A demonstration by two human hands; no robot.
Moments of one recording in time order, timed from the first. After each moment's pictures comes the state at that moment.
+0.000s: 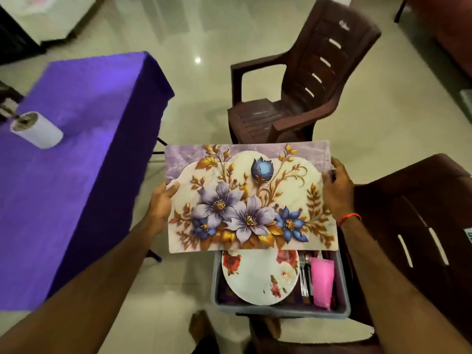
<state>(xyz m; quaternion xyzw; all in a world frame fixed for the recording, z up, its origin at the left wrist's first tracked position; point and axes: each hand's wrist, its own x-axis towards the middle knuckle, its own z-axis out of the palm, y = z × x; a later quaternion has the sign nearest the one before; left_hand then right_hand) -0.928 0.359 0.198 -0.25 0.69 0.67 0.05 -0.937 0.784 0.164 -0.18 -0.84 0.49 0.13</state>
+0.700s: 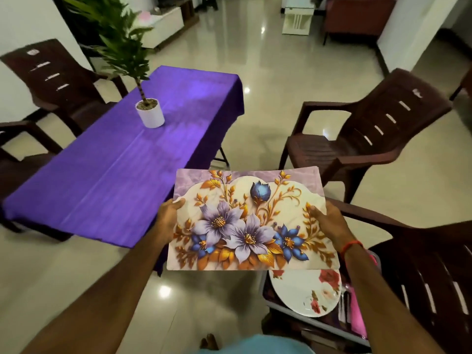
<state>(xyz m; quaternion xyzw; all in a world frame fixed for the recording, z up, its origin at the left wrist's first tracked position) -0.773 0.151 0.241 -0.39 0.59 0.71 -0.02 -0.852 0.569 0.225 -0.08 -0.80 0.58 -0.10</state>
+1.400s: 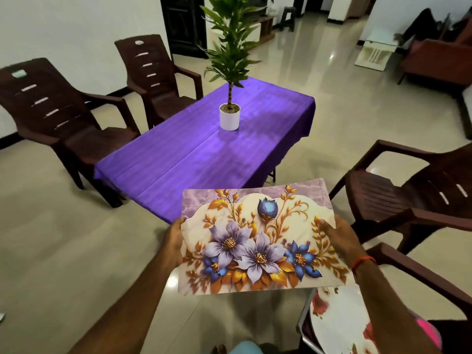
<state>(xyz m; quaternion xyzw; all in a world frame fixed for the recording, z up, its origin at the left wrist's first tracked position) -0.647 0.023 0.230 -0.47 0.41 0.78 -0.07 -0.846 0.385 0.262 0.06 -0.83 0.52 -0.18</state>
